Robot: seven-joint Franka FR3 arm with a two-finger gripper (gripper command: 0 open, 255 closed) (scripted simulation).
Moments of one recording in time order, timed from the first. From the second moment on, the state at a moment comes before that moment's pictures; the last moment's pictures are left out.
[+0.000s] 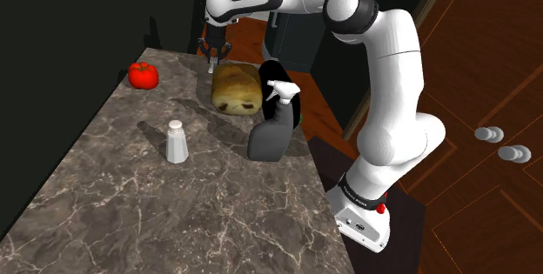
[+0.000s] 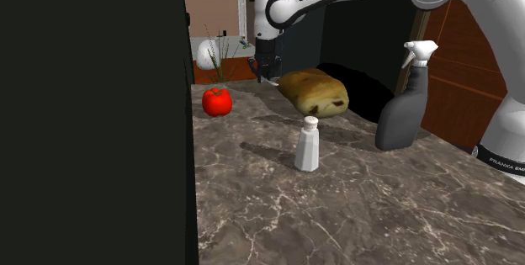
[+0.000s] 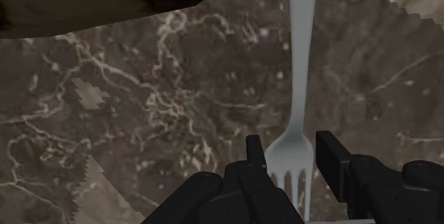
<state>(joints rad) -0.44 0.74 0.51 -1.31 -0.40 2.01 0.90</state>
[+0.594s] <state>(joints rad) -0.44 0.74 0.51 -1.31 -0.41 2.02 0.90</state>
